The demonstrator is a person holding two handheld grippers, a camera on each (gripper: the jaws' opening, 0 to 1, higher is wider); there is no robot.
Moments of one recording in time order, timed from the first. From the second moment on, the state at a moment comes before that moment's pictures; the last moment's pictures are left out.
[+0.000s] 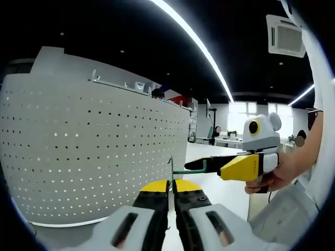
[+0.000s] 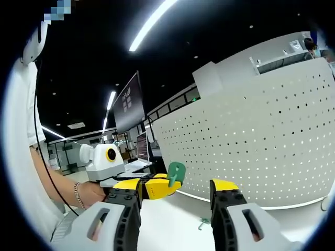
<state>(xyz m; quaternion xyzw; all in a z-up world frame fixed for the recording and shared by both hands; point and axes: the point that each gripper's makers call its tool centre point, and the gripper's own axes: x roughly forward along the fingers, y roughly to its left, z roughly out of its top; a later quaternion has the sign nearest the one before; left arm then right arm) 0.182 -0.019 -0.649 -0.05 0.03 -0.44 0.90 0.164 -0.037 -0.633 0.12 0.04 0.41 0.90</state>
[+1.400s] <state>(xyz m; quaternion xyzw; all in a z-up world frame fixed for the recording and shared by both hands) 0.183 -0.025 -0.644 -0.05 0.02 -0.43 0.90 0.178 -0.026 -0.629 0.12 0.03 0.39 0.91</state>
